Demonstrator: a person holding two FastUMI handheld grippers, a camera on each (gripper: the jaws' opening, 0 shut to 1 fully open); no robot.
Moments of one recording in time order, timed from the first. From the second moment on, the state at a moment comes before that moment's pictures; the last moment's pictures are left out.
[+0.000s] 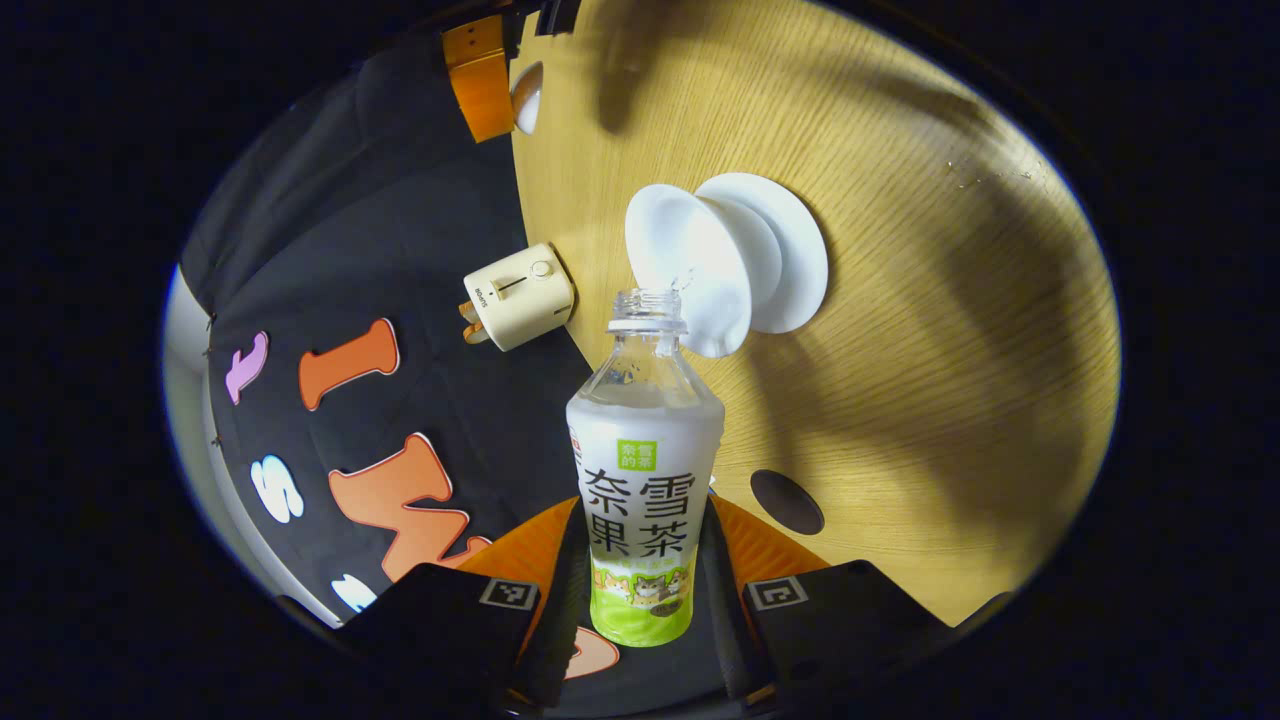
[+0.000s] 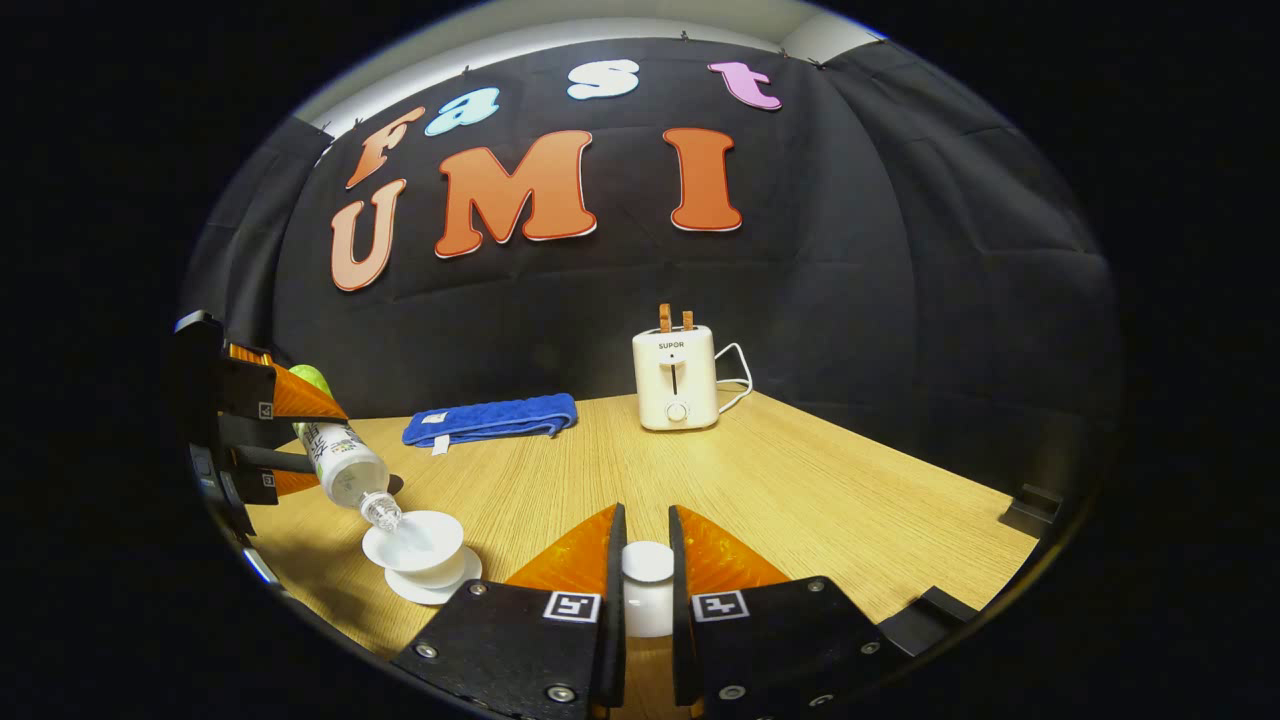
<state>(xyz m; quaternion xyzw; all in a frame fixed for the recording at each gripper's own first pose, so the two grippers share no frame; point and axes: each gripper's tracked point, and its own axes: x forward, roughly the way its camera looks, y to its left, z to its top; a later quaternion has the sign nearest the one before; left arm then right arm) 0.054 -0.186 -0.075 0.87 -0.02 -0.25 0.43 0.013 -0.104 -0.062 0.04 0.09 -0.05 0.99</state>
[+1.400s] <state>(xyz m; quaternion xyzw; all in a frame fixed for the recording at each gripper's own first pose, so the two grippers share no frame) 0.050 -0.179 -0.082 0.83 0.01 -0.24 0.50 0.013 -0.106 -0.071 0.06 0.10 -0.05 0.99</state>
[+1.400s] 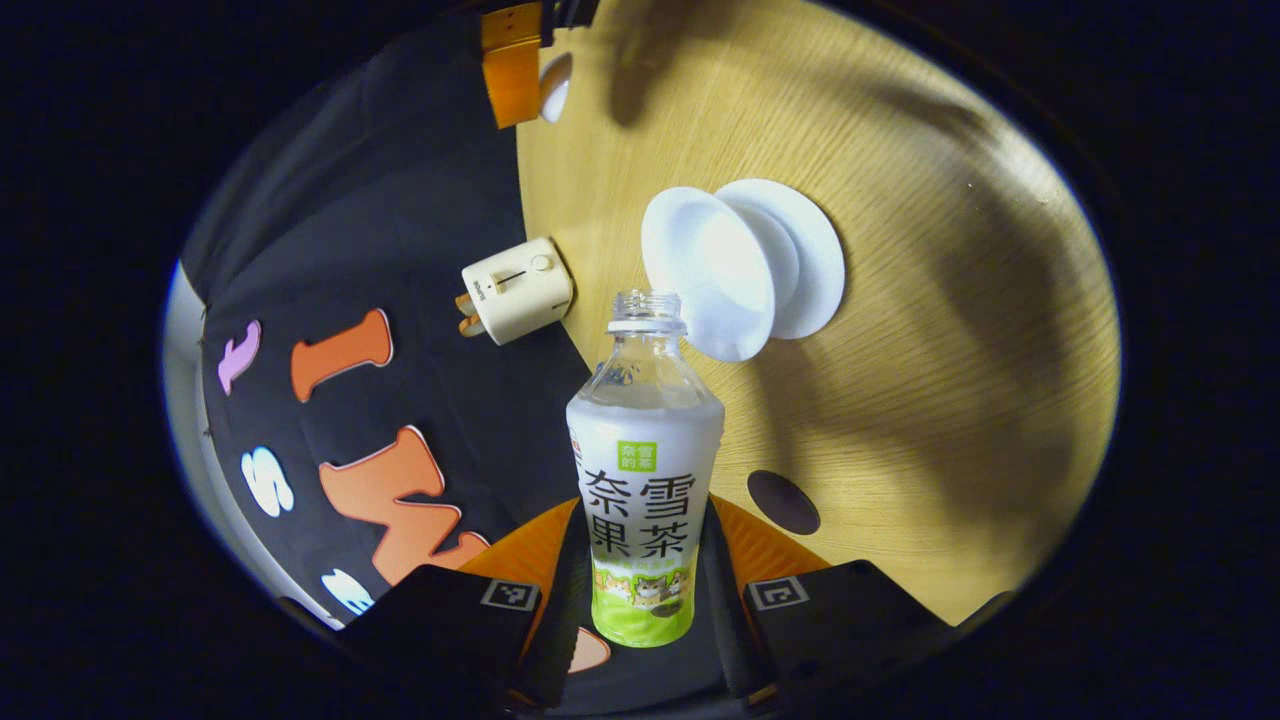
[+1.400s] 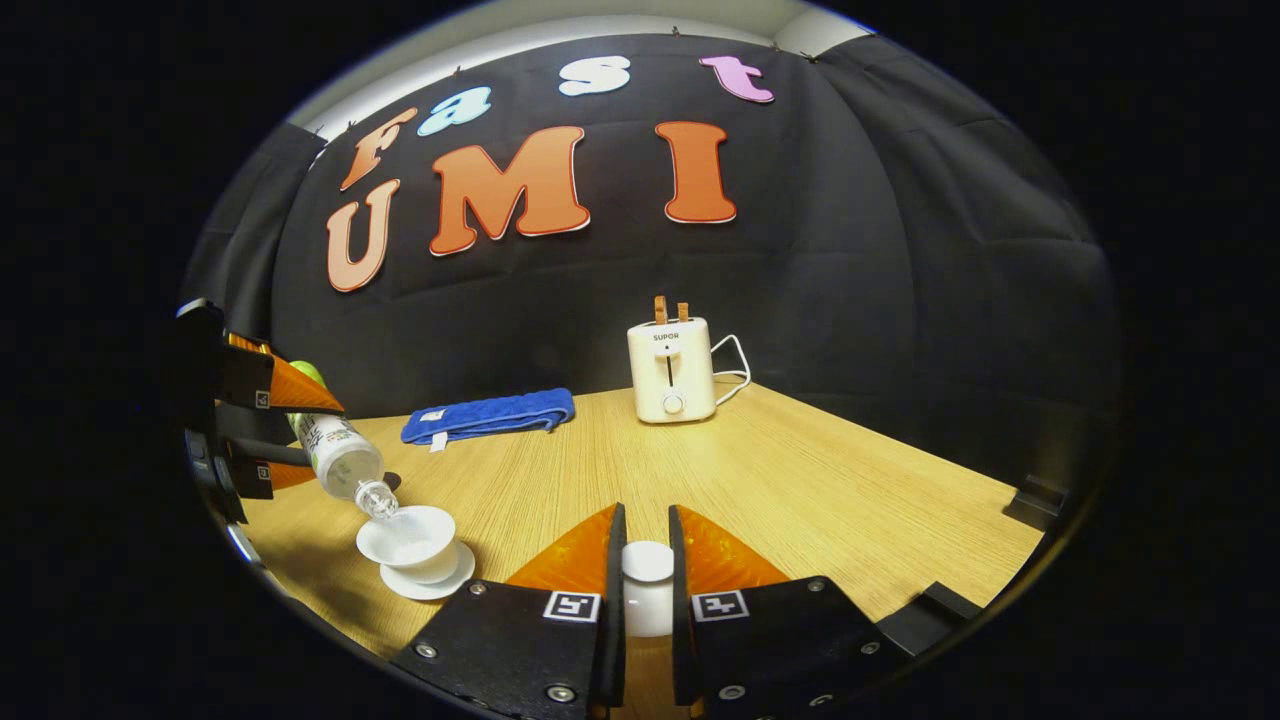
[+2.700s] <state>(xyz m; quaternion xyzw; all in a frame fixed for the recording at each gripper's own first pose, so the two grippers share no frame) 0.086 -0.109 -0.068 0.30 0.12 -0.18 0.93 0.017 -0.075 -0.068 0.03 0.11 -0.04 0.99</state>
